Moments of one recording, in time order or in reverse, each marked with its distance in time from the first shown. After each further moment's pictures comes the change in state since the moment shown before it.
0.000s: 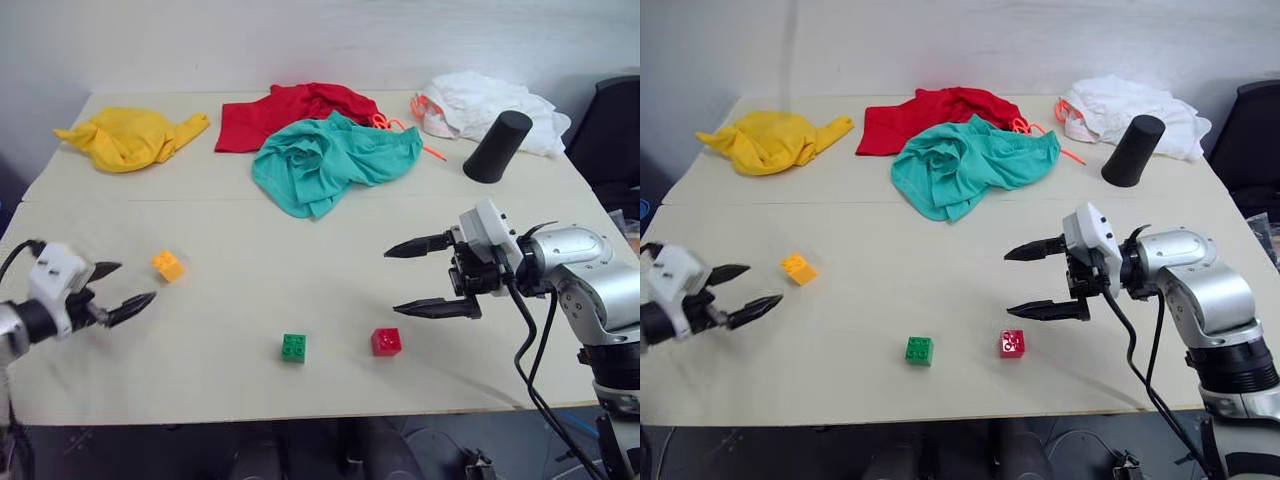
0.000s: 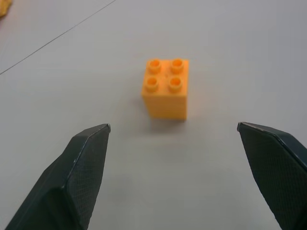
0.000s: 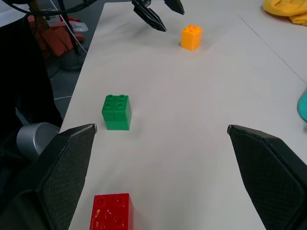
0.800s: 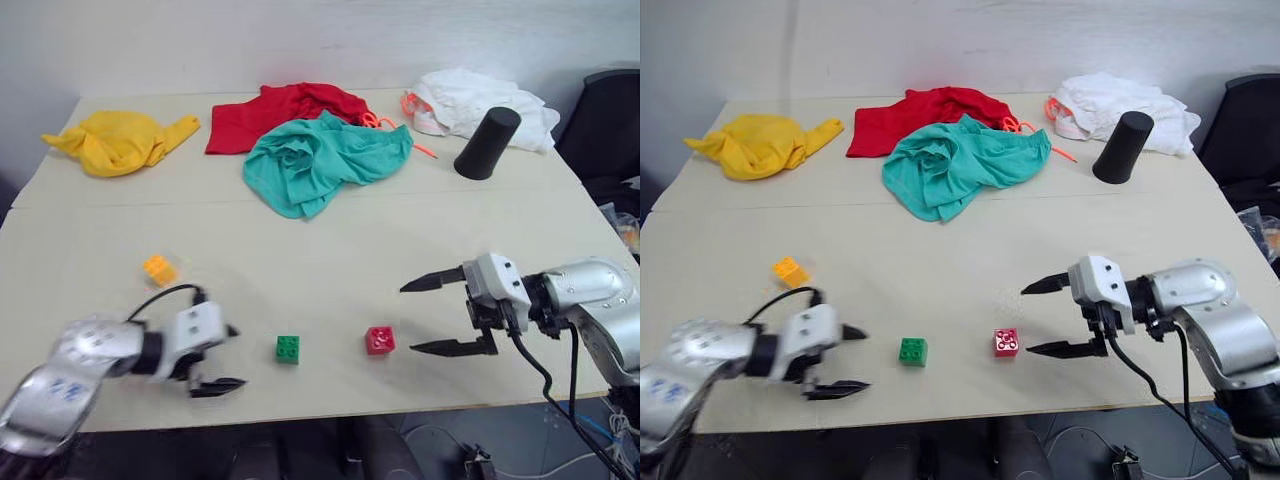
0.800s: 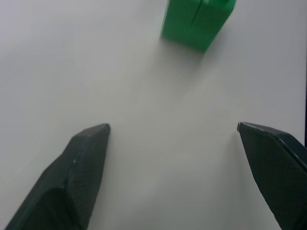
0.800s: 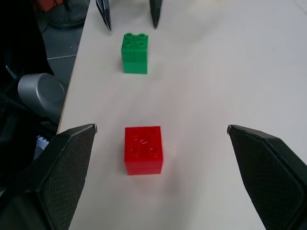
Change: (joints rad) left arm 0.308 0.075 -0.175 -0.629 -0.003 0.286 -0.130; right arm 0.163 -0.084 -0.005 -0.087 -0.082 -0.145 0.004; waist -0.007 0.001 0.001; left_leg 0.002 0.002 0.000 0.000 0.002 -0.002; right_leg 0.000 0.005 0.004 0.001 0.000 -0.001
